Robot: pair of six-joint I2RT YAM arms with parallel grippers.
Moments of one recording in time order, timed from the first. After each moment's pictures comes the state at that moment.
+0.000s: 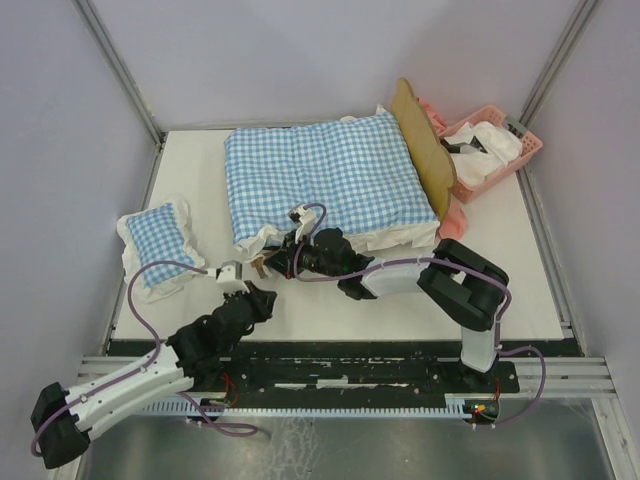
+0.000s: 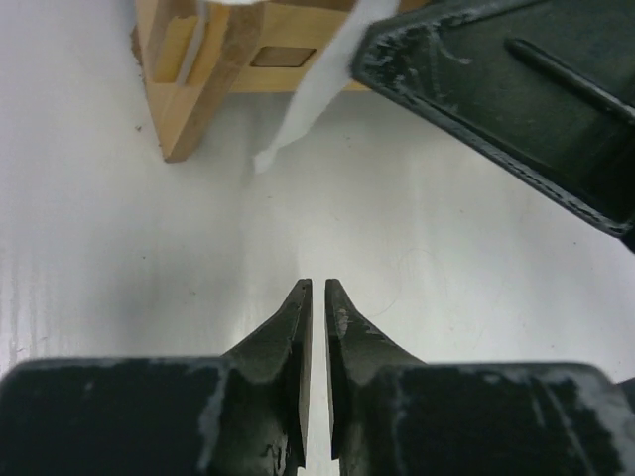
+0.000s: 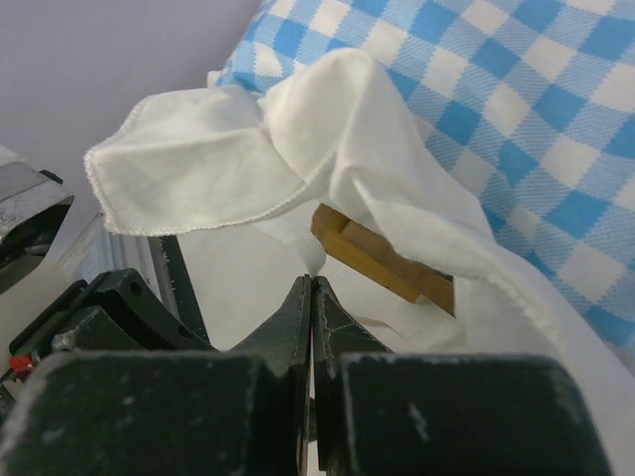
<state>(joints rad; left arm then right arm) -0.93 0.42 0.11 -0.17 -0.53 -0.86 0.99 1.90 0.98 0.76 -0.17 0.57</state>
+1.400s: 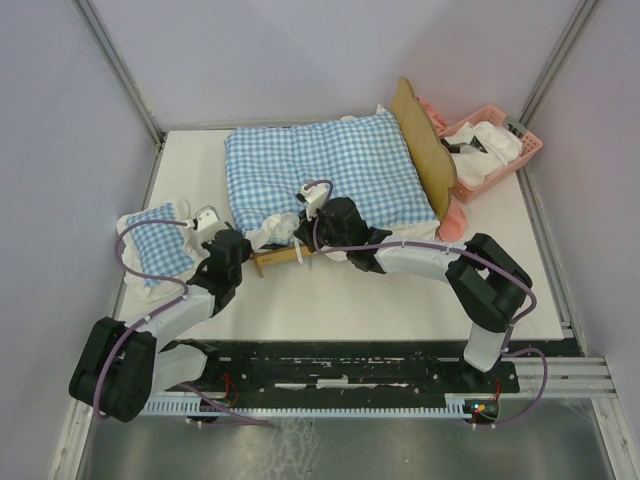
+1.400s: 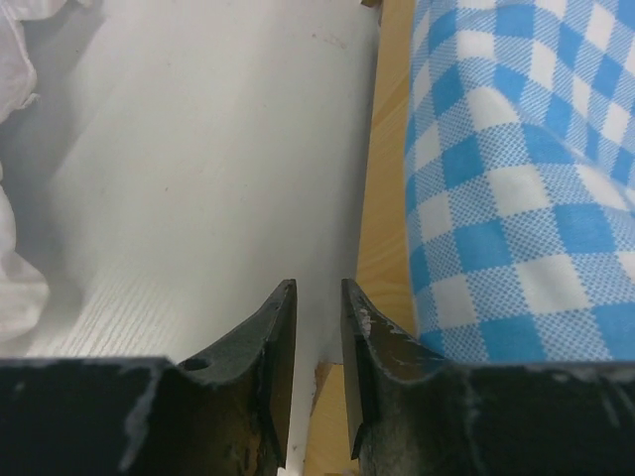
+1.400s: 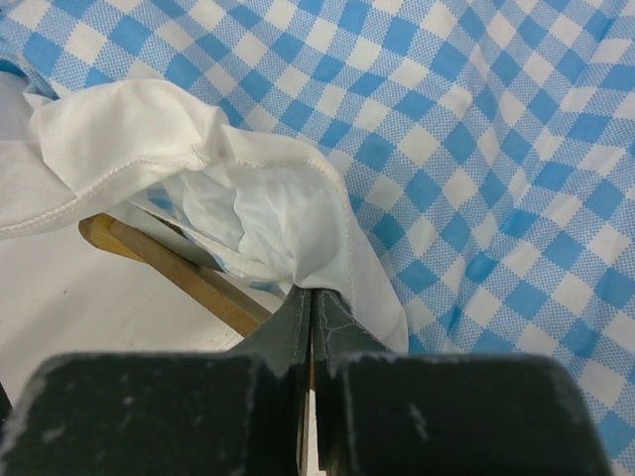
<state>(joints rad) -0.38 1.15 0.38 0.31 -0.58 -0.64 0.86 1.79 1.09 0.31 -0.05 0.16</state>
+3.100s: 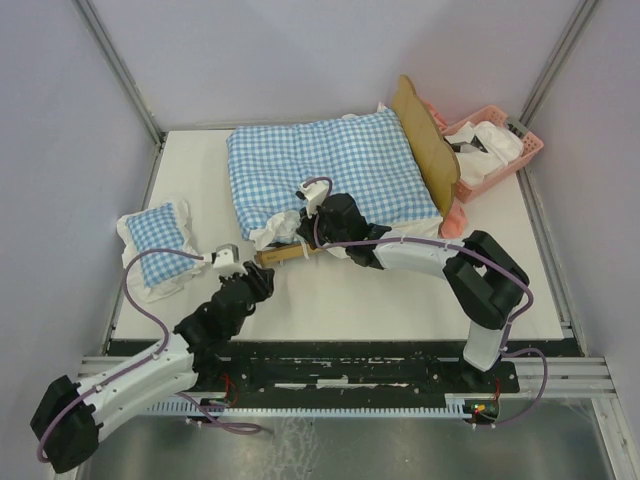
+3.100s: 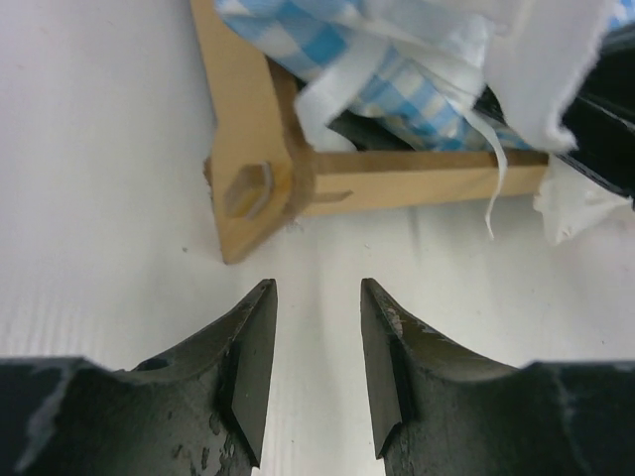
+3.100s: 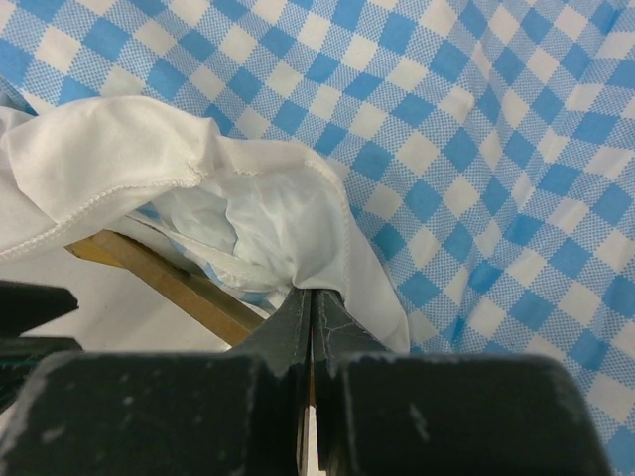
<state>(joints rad) -0.73 0.63 0.16 0.07 -0.54 -0.70 0.83 1.81 1.13 0.27 -0.04 0.13</state>
